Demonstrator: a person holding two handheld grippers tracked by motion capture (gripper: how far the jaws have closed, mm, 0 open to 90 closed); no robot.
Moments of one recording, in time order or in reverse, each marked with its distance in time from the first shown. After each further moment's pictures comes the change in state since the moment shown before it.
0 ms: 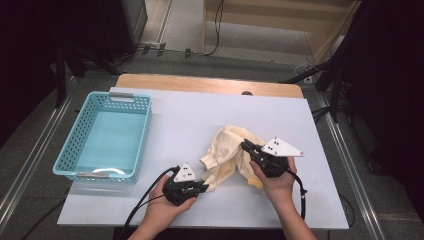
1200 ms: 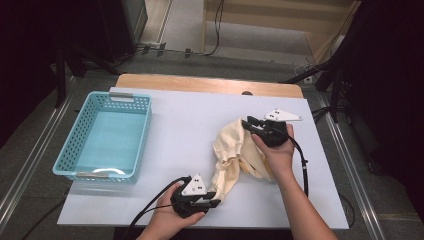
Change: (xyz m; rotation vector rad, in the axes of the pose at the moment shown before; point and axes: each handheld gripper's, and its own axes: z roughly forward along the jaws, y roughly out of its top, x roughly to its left) left arm -0.034 0.006 -0.001 -0.017 -0.123 0.106; right arm -0.059 0.024 0.045 0.083 0.037 0.112
